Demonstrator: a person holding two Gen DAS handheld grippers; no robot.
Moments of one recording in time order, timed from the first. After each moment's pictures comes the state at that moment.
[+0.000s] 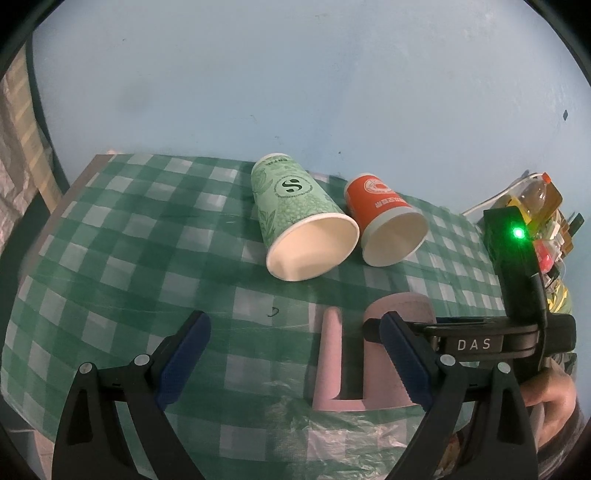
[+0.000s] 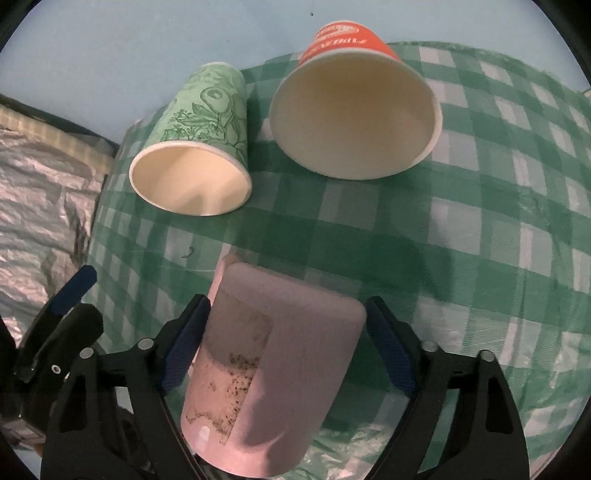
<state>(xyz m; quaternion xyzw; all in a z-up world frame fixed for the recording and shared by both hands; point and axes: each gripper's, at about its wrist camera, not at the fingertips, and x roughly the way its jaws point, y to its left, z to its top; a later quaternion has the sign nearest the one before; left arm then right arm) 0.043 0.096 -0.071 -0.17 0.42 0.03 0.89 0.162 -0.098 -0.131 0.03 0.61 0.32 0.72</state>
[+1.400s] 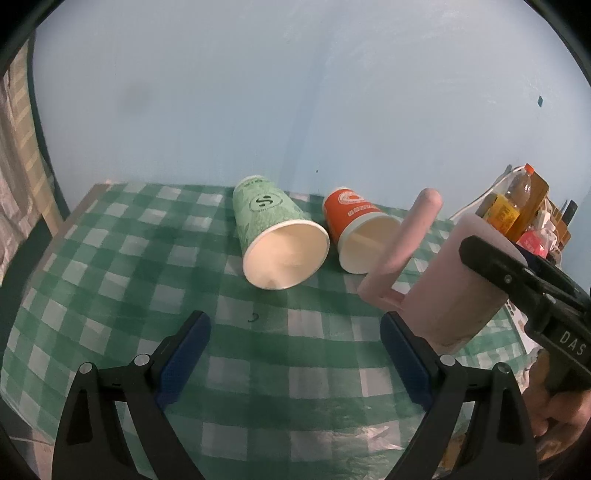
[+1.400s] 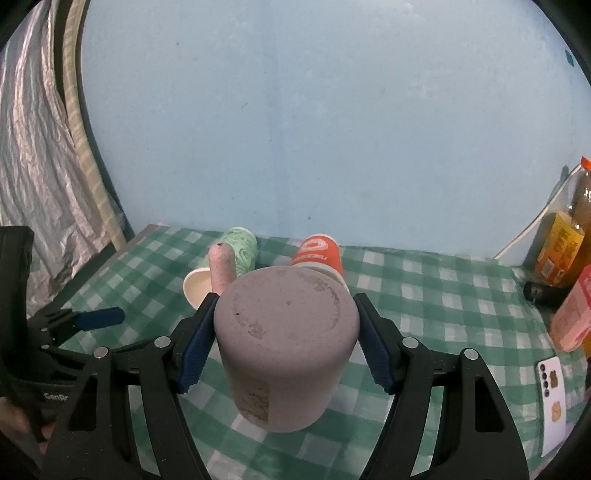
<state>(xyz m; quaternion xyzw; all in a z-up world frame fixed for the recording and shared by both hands) 0.019 0.063 -0.067 -0.13 0.36 0.03 0.92 0.082 -0.146 -0.034 -0.05 0.27 0.30 0.91</state>
